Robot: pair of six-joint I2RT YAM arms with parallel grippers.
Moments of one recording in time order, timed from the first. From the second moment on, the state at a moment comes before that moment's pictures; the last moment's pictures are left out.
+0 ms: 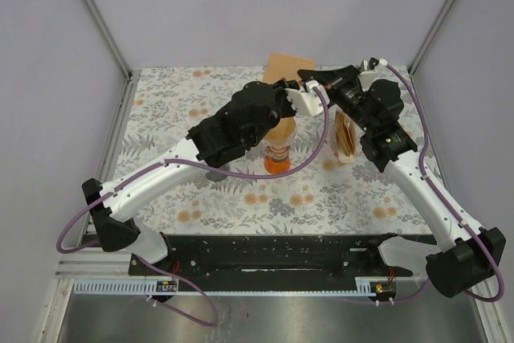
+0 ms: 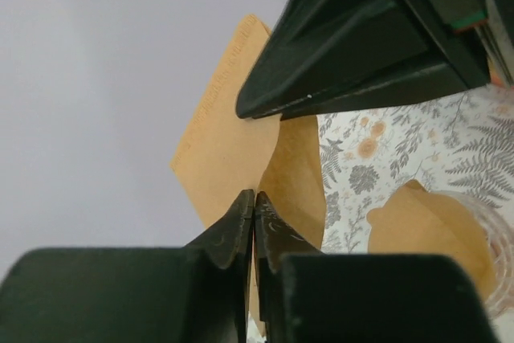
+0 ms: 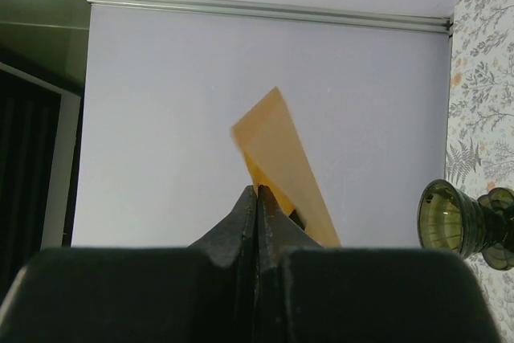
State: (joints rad) left arm -1.03 1.52 1.69 -0.31 -0.45 0.80; right arm 0.41 1.17 1.13 0.17 -0.23 1.55
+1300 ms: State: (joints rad) left arm -0.67 1.26 1.56 -0.55 -0.25 -0.09; right arm 0.83 1.53 1.62 -0.24 0.14 0.73
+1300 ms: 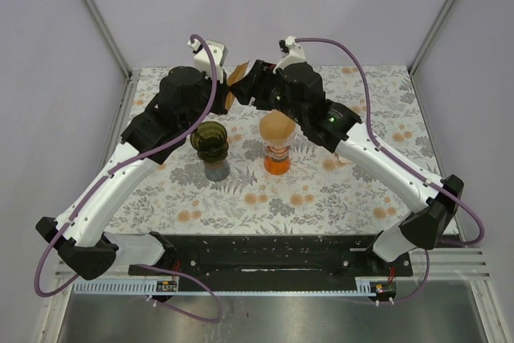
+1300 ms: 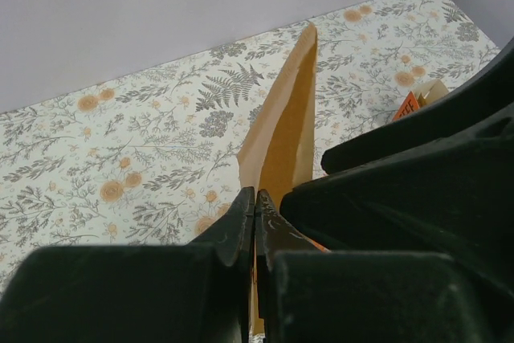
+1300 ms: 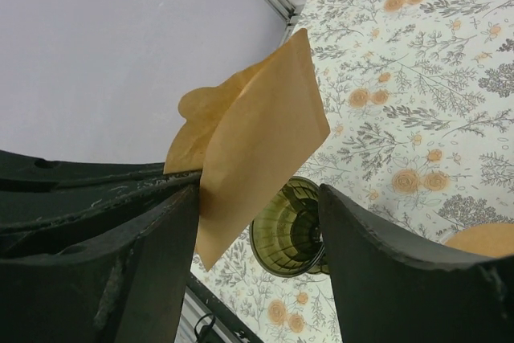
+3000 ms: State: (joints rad) left arm -0.64 1.22 1.50 -0.53 -0.26 -0.11; right arm 0.95 1.60 1.67 -0.29 0.45 0.50
